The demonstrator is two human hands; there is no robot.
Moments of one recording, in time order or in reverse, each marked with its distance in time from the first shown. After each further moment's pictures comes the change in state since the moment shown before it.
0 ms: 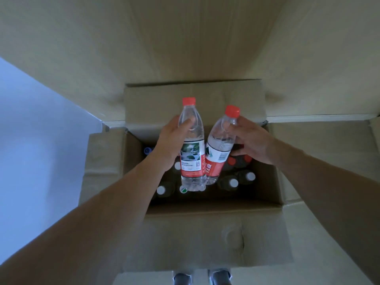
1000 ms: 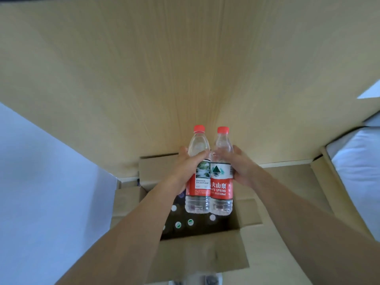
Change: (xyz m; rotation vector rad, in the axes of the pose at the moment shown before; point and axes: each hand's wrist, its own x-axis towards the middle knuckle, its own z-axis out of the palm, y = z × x) left_hand -0.165 0.251 0.070 -0.044 -0.152 -0.071; right_hand -0.209 -0.208 -0.006 0.268 0.197 -0.055
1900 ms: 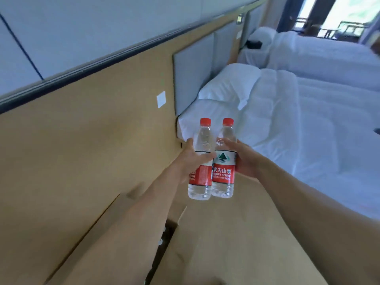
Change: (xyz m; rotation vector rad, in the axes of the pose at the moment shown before) left_hand -0.181 0.044 0.238 0.606 -0.984 0.281; right_hand -0.356 0.053 -0.127 0.583 0.650 -0.451
